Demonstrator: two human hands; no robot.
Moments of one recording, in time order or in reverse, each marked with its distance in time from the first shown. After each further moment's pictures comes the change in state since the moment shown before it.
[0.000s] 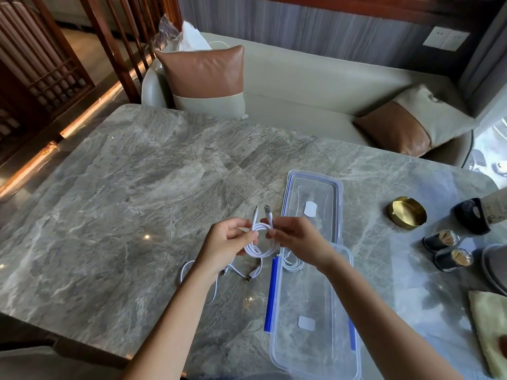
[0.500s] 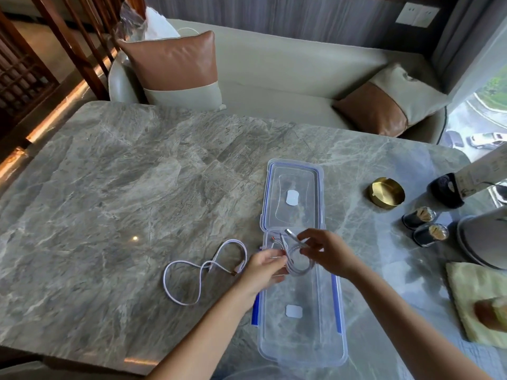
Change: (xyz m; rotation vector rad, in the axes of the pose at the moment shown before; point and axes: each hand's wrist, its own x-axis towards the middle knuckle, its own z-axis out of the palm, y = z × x) left_hand -0.007 -0.050 0.098 -0.212 -0.243 -0.379; right_hand -0.052 0.078 -0.048 -0.322 0.103 0.234
